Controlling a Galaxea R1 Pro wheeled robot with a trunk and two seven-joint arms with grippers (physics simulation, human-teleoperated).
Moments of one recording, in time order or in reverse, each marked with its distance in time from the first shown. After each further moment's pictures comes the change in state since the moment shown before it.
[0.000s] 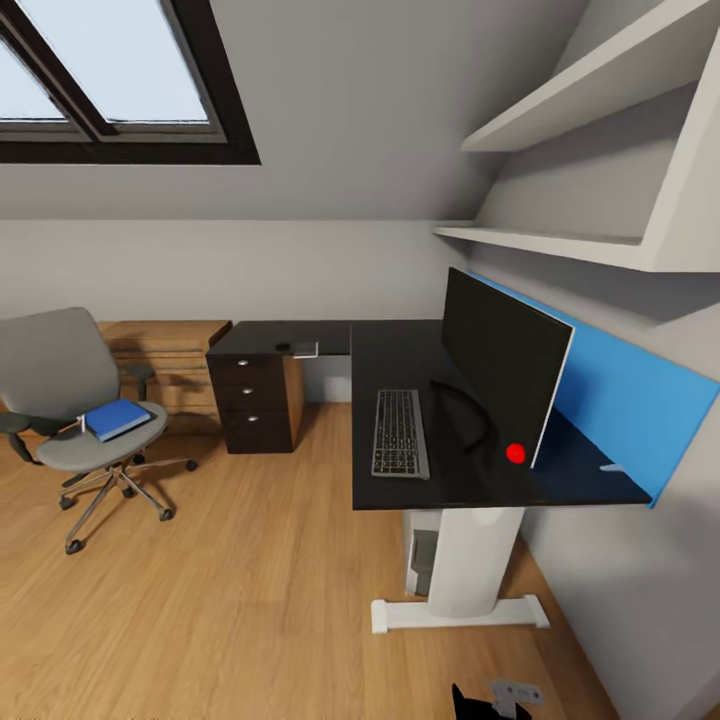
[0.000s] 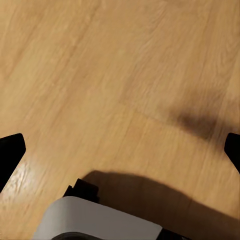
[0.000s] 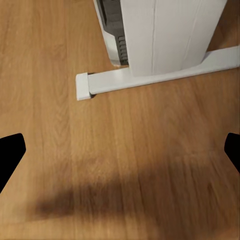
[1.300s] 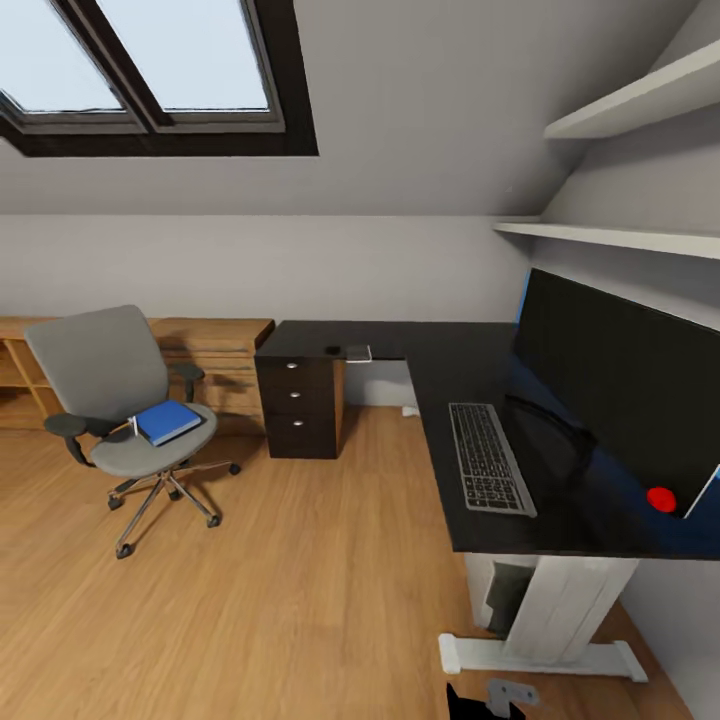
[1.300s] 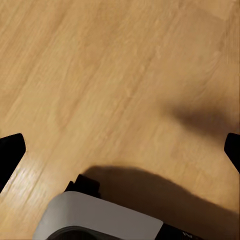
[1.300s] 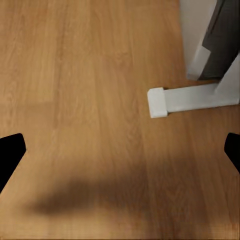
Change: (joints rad) left arm 0.000 -0.001 -0.001 0.001 0.001 0.001 0.000; right arm 0.000 0.016 0.000 -0.001 0.000 -0.004 -0.004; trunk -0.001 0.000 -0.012
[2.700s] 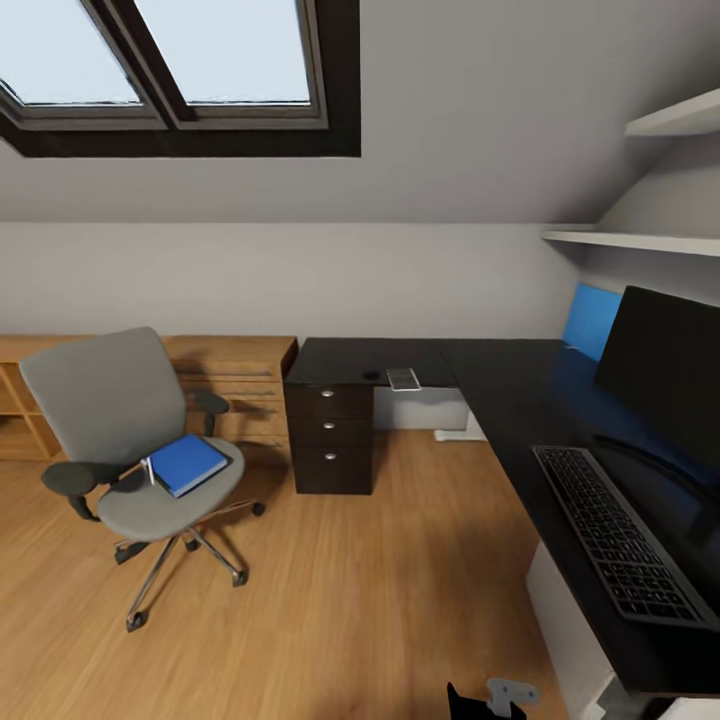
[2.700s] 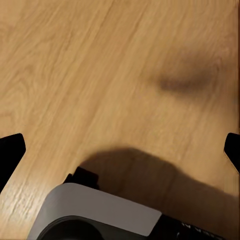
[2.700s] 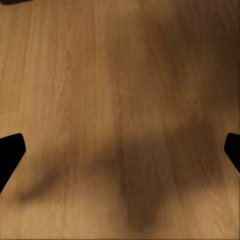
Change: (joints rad) left arm 0.000 -0.005 -0.010 0.037 -0.002 -0.002 0.000; right arm 0.000 -0.003 -0.001 0.000 0.002 -0.002 0.001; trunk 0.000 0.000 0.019
